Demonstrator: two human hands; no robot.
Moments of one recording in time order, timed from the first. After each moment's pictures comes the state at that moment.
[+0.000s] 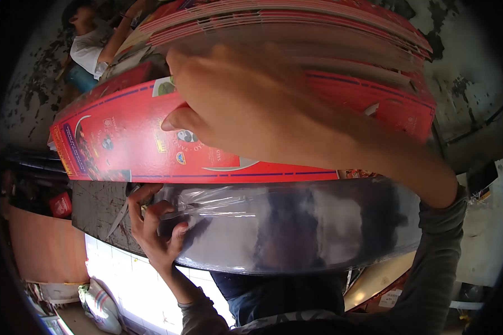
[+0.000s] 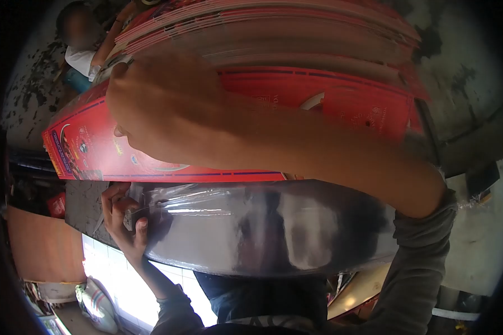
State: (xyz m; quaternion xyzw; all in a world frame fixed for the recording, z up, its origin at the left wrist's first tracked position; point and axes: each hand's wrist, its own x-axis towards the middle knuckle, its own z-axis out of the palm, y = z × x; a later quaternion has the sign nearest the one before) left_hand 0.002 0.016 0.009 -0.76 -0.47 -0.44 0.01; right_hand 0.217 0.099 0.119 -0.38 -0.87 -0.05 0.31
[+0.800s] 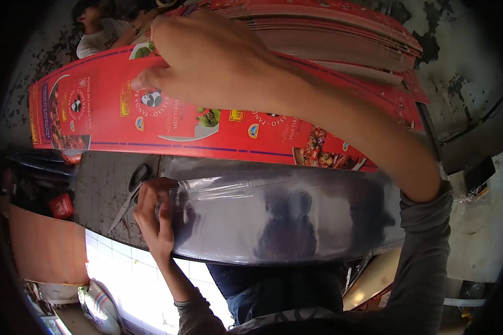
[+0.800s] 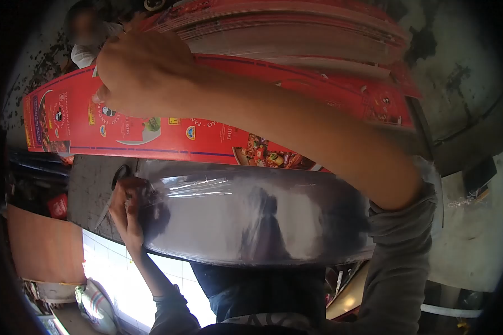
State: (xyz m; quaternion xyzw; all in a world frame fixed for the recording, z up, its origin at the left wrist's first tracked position) left_hand 0.003 0.022 0.013 -0.74 -0.51 -0.42 -0.11; right_hand 0.204 0.116 0.149 -0.39 -0.85 -0.01 0.34
